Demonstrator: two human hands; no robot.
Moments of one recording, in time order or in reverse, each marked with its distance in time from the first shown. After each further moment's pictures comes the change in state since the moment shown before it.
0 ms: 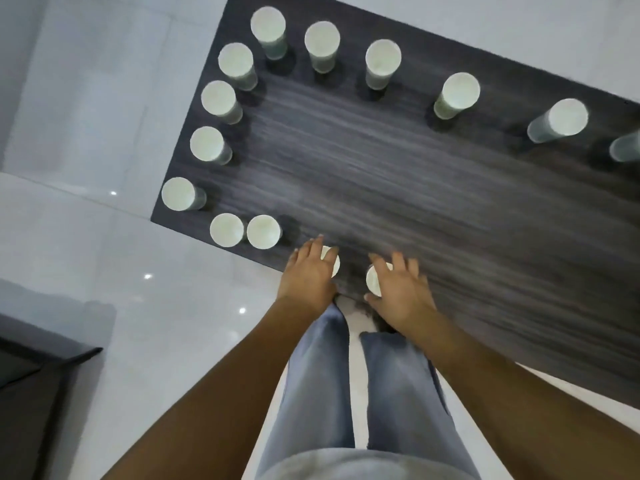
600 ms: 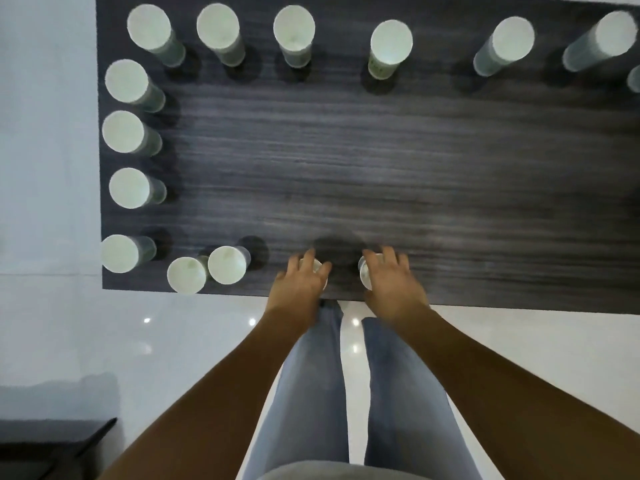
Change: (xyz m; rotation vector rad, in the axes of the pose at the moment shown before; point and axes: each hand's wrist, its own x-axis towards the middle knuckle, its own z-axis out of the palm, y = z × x) left_hand 0.042 -0.005 0.022 0.250 -0.177 0.237; right_hand 0.017 0.010 0.026 0.227 0.021 0.208
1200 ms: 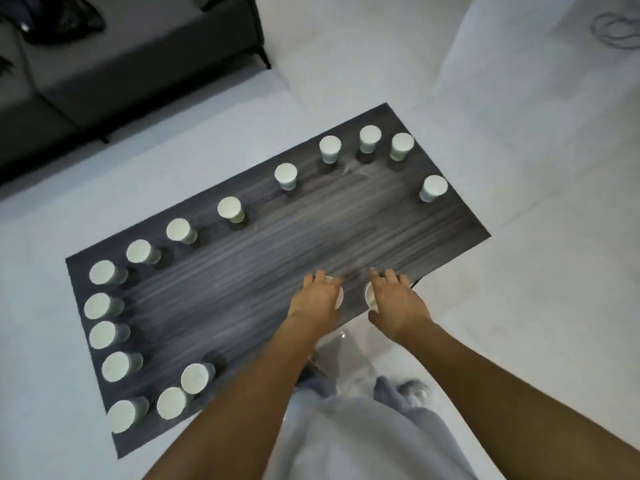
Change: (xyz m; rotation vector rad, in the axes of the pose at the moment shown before) left_hand -0.095 0.249 -0.138 0.249 0.029 0.372; right_hand -0.233 0.142 -0.084 0.346 0.361 0.298
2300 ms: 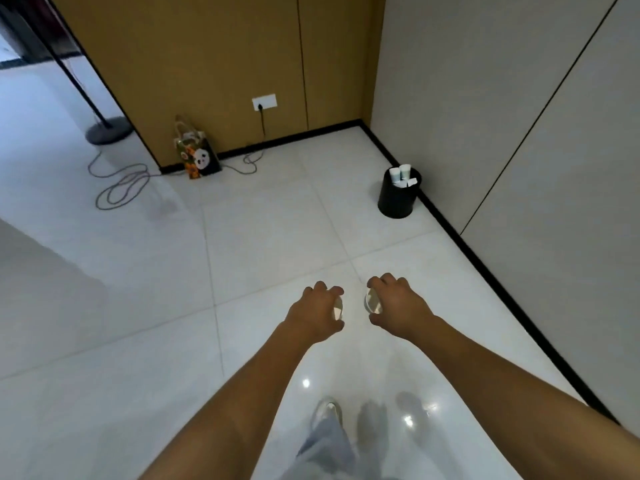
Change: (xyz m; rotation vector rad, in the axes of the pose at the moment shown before) left_hand 0.104 0.887 0.117 0.658 -0.243 1.164; right_hand -0.342 0.729 -0.095 0.630 0.562 1.070
